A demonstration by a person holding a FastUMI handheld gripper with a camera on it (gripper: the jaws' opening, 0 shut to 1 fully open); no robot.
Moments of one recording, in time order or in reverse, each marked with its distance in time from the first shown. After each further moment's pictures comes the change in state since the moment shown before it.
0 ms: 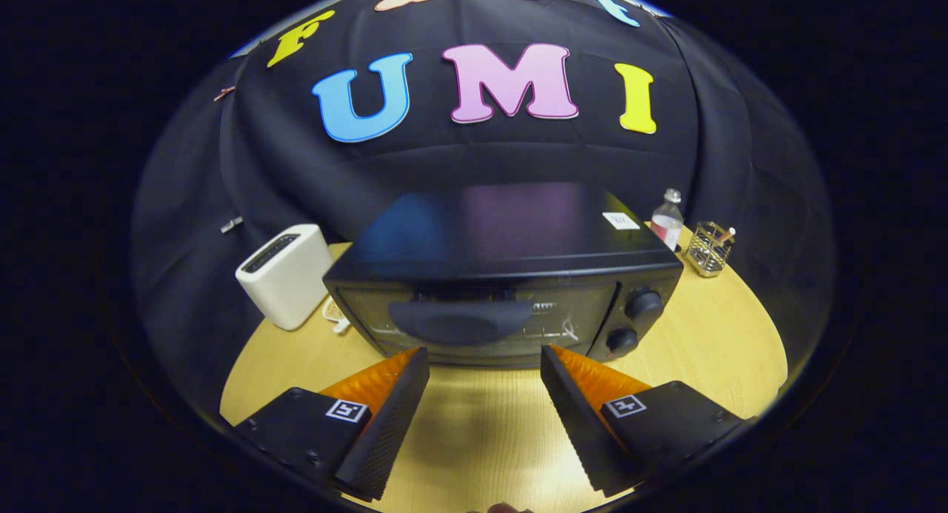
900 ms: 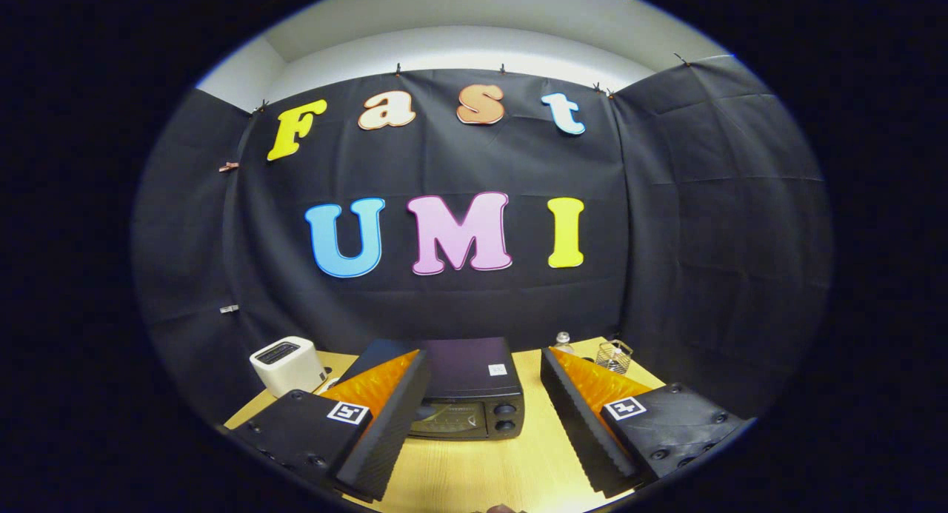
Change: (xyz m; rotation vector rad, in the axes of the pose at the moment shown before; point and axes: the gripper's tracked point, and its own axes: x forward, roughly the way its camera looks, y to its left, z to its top) arm -0.195 -0.092 0.137 -0.006 -0.477 -0.161
